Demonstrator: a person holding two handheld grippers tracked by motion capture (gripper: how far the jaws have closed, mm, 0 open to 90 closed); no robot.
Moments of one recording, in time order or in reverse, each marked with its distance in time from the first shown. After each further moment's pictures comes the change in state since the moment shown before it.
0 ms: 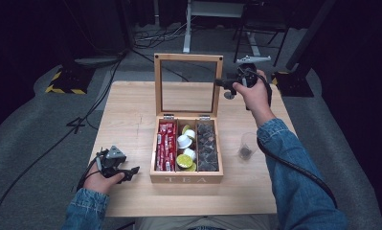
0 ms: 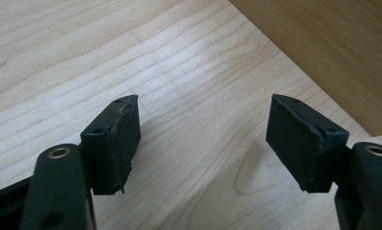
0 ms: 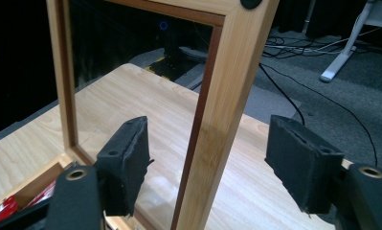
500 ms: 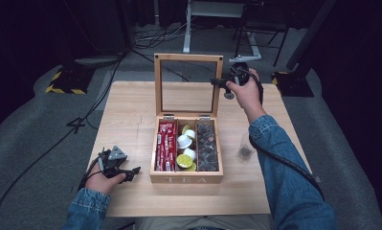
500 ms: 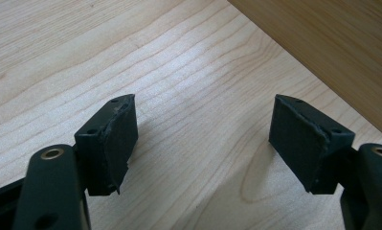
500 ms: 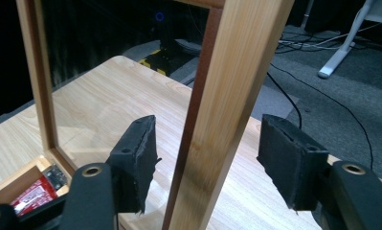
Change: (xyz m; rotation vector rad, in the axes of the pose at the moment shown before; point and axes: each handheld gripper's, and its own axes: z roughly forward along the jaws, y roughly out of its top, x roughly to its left) left arm -0.001 0.000 0.004 -0.013 0.016 0.037; right arm -0.004 0.001 0.028 0.033 -0.015 -0.019
